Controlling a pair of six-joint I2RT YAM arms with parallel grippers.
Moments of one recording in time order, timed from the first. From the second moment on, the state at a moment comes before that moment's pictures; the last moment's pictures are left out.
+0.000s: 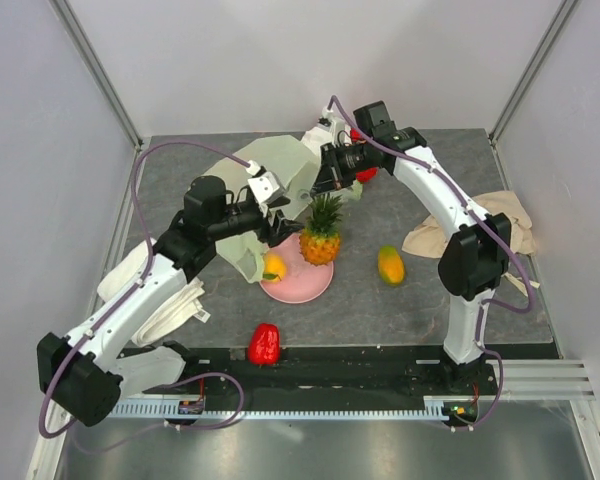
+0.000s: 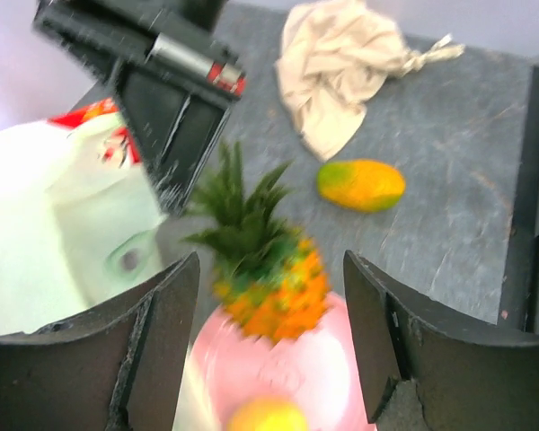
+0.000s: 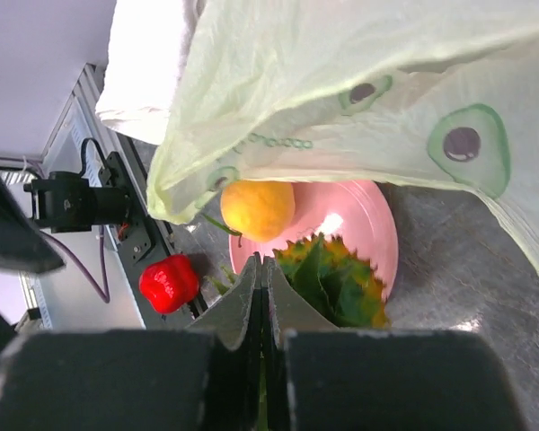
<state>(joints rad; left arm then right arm) -0.54 1.15 0.98 -0.03 0.57 0.22 0.41 1.96 1.93 -0.81 -0.79 0.07</state>
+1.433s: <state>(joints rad) -0.38 0.94 1.05 -0.97 0.51 0.60 0.56 2.04 1.97 -0.79 -0.84 0.13</state>
